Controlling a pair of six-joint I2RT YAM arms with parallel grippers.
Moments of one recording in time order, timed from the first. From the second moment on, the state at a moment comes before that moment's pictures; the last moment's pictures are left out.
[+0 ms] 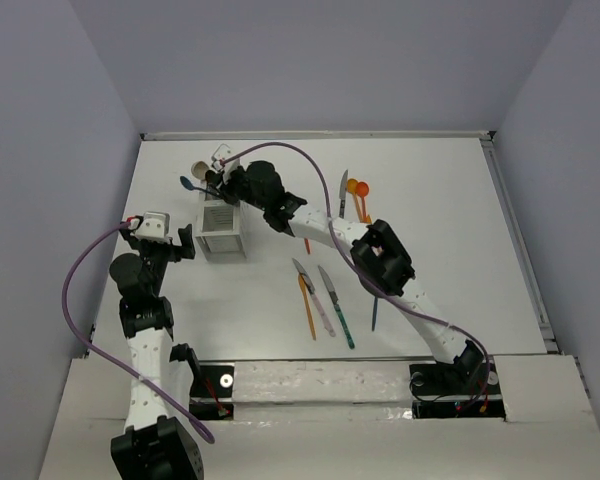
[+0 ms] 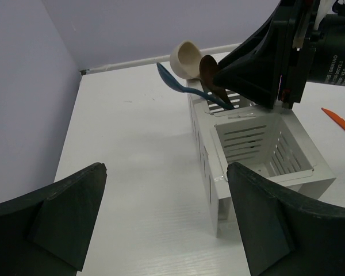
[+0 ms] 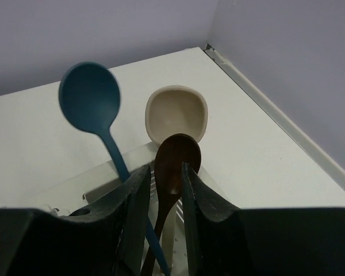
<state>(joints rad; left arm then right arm) 0.31 0.64 0.30 0.35 0.39 0.12 0.87 2.55 2.21 0.34 -0.15 -0.18</state>
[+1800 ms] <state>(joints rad) 0.34 0.88 0.48 0.00 0.13 0.23 0.34 2.06 1.52 -0.43 0.12 0.25</state>
